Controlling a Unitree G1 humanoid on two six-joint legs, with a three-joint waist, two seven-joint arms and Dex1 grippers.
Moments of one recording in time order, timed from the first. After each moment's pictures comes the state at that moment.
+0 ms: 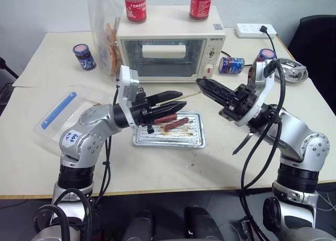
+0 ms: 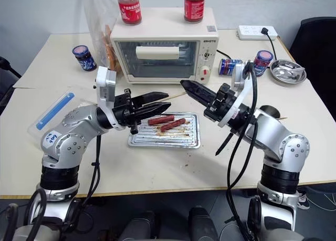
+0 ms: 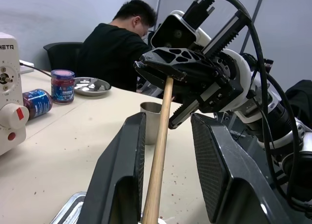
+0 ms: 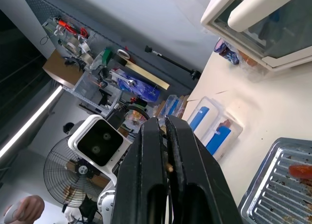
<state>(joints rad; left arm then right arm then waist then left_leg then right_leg) -0.61 0.40 0.04 -0.26 -0.72 0.66 -0.81 -0.58 -0.37 -0.33 -0.20 1.95 1.07 -0.22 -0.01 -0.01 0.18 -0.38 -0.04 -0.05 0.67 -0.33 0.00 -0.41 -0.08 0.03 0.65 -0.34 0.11</state>
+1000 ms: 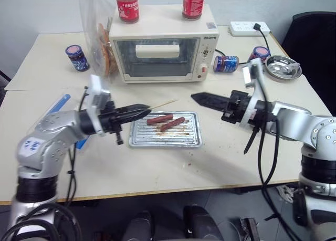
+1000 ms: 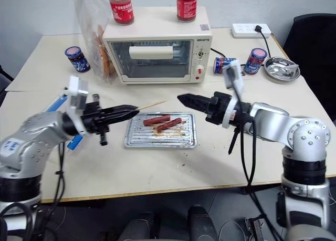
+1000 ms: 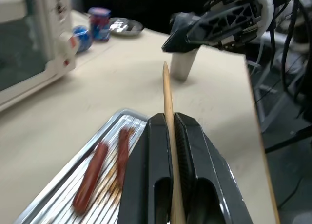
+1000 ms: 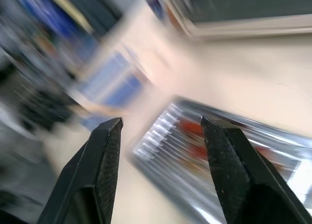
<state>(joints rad) -0.37 0.79 0.25 -0.33 -0.75 0.72 -0.91 -0.74 -0.80 0.08 -0.27 1.31 1.06 0.19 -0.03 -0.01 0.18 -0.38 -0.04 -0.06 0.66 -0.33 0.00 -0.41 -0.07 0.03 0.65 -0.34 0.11</state>
